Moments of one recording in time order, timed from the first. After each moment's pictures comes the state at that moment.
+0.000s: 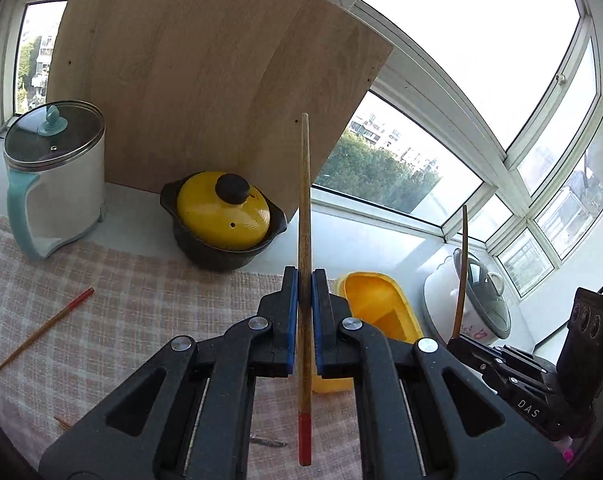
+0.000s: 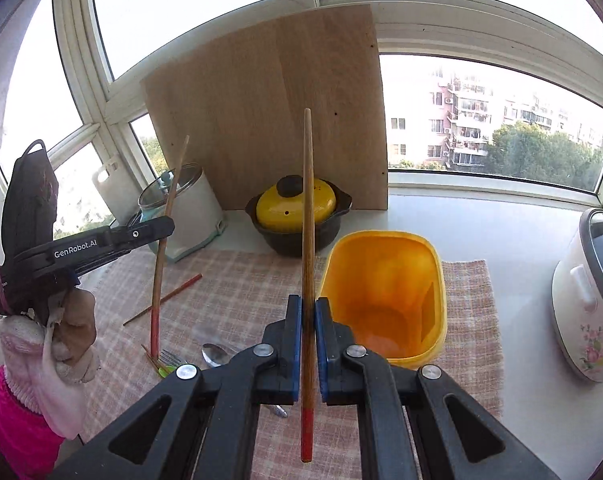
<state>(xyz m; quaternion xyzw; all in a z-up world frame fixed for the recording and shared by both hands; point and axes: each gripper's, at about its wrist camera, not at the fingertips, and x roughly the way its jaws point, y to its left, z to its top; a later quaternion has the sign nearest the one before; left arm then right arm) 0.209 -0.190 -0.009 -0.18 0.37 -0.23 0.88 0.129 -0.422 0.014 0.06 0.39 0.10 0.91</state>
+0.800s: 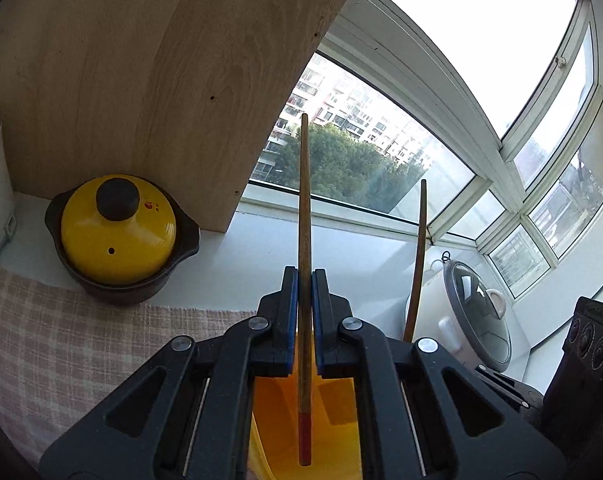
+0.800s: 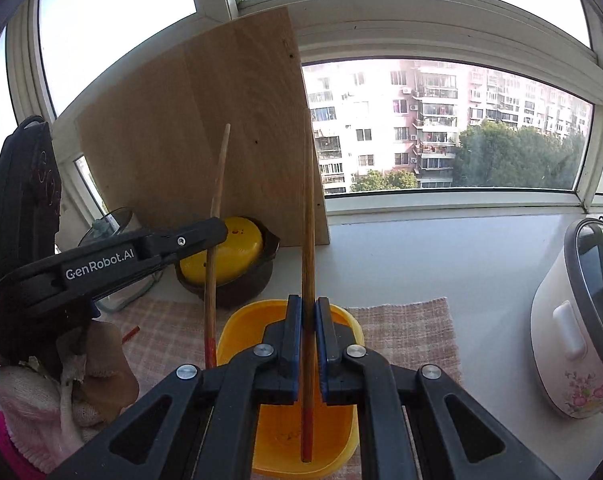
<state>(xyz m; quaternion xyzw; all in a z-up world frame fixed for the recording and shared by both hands) 0.275 -0.314 -0.029 -0.18 0.37 -0.25 0.88 0.199 -0.475 -0.011 0.08 0.37 0.04 0.92</state>
